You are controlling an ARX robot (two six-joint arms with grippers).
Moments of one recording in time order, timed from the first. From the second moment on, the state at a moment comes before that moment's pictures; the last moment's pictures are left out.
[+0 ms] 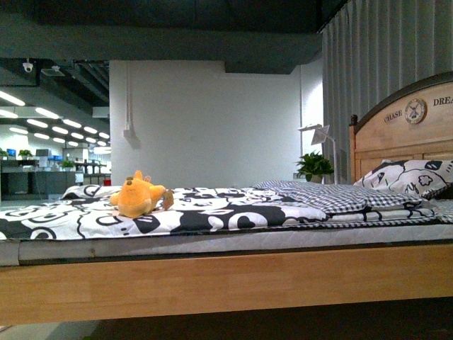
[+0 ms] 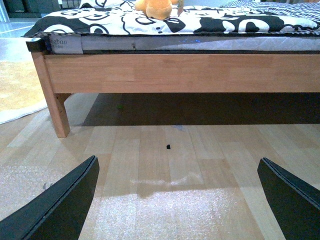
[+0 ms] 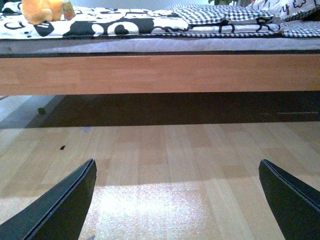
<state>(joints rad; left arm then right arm) 0.00 0.00 0.01 -0.01 0.00 0.00 0.00 0.00 0.01 0.00 0.00 0.00</state>
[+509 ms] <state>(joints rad) 0.00 0.00 0.01 -0.01 0.00 0.00 0.00 0.00 0.01 0.00 0.00 0.00</state>
